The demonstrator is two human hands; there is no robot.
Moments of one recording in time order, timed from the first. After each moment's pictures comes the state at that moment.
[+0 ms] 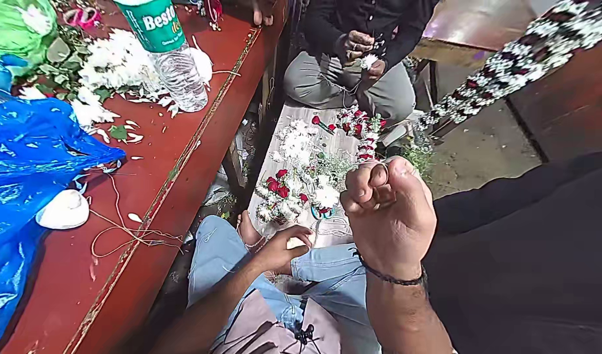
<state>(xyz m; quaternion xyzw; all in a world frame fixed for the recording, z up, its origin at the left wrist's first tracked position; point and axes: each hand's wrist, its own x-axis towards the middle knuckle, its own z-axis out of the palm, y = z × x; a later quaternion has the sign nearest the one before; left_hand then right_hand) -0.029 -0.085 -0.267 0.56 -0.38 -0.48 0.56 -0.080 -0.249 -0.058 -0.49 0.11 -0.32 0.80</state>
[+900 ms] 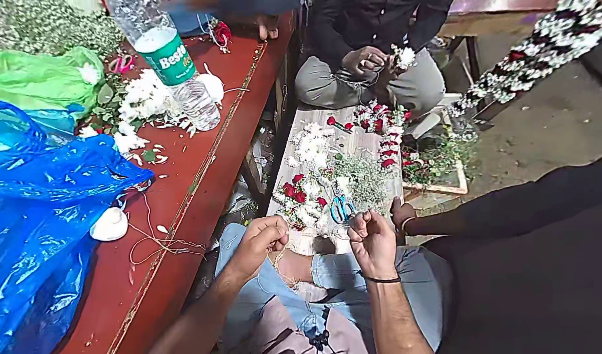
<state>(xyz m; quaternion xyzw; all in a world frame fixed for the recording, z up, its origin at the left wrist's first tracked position) 0.031 -0.048 -0.155 0.52 -0.25 -0.45 0.69 -0.142 -0.264 -0.232 -0.27 0.34 -0.30 0.85</state>
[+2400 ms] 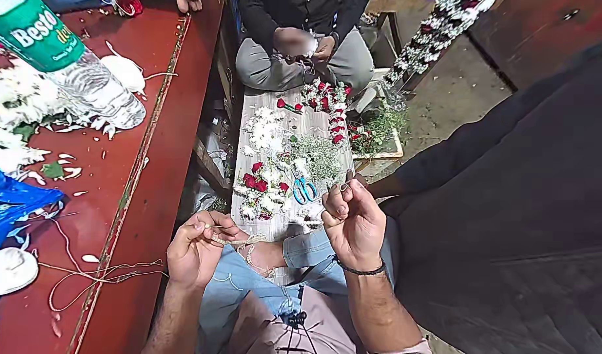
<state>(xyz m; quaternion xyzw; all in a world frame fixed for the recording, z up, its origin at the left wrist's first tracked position) 0.039 -0.033 -0.159 0.33 -0.12 -0.44 0.83 -0.140 -0.246 -0.129 -0.27 0.23 -0.37 0.86</state>
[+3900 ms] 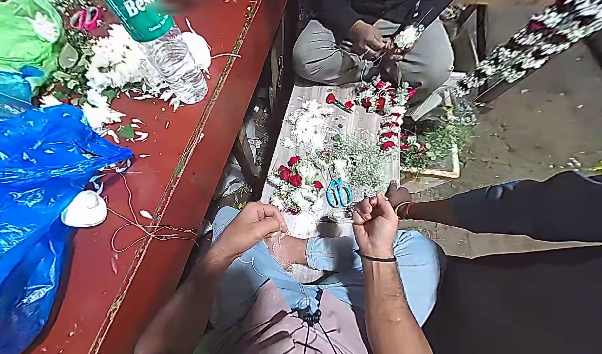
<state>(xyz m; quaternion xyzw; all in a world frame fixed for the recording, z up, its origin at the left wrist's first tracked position) 0.047 -0.044 -0.153 0.63 -0.25 -0.52 0.52 -0.147 -0.278 -0.251 -0.28 0.40 -0.35 0.80</state>
